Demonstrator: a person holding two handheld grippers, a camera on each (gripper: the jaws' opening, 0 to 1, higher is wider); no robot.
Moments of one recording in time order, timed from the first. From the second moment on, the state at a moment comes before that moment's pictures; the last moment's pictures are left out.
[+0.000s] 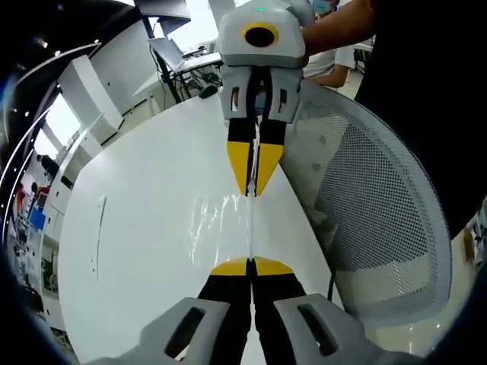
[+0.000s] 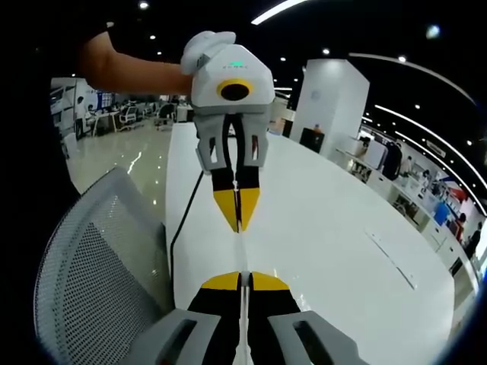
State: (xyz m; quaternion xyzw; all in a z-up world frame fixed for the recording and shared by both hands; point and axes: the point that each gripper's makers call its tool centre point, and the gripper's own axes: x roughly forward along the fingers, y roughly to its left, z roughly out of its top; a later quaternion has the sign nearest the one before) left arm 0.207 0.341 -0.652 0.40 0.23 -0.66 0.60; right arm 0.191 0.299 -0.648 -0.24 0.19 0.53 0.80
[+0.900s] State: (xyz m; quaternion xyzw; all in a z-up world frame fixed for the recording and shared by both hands) left arm 0.201 0.347 -0.657 0.41 0.24 -0.66 0.59; right arm 0.185 0.300 -0.660 -0.27 0.21 0.53 0.77
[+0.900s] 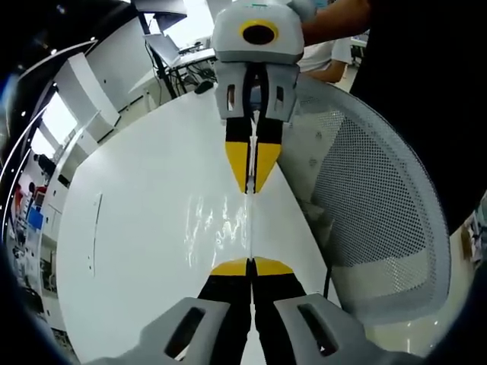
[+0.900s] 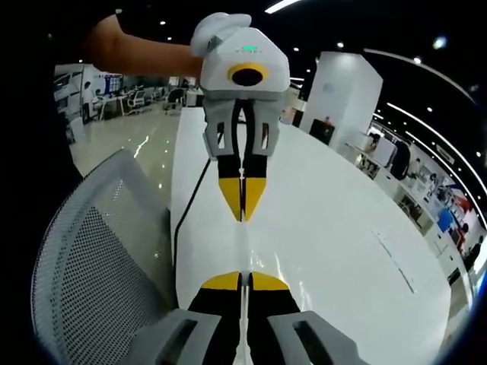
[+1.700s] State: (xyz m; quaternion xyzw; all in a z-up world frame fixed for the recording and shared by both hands) left arm 0.202 0.346 -0.658 0.41 0.24 -0.66 0.59; right arm 0.185 0.297 -0.662 -0.27 0.21 0.53 0.78
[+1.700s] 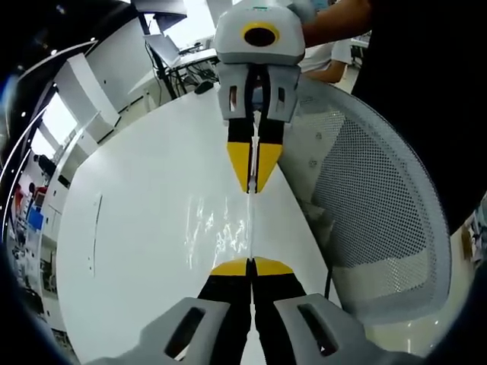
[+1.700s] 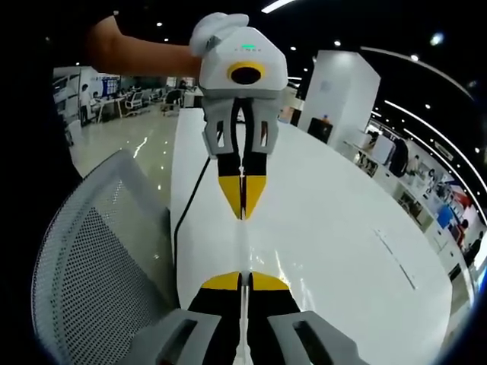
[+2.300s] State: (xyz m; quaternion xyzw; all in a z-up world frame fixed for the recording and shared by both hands) left arm 0.201 0.346 -0.658 0.41 0.24 -0.66 0.59; right arm 0.182 0.294 -0.665 -0.27 0.22 0.53 0.78
